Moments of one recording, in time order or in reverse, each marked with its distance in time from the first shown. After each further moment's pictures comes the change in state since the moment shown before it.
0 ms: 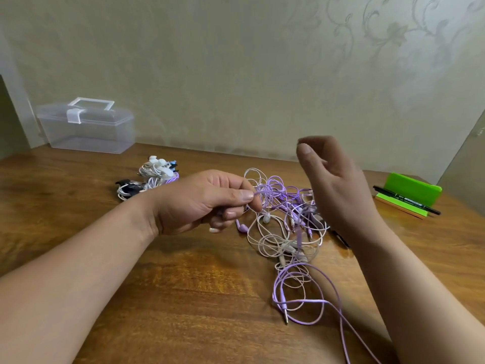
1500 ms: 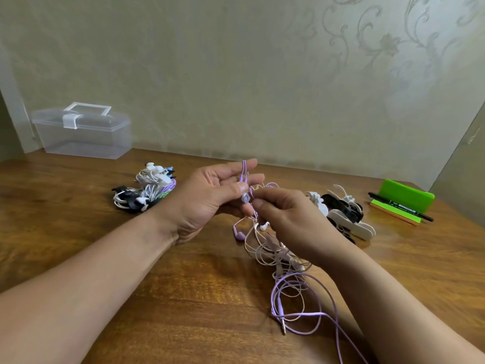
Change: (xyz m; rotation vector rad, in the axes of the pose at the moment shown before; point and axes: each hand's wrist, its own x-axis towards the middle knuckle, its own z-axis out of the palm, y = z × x) left_hand 0.017 -0.006 0.010 -0.136 0.385 0.202; right_hand -0.016 0.002 0.037 0.080 -0.497 0.018
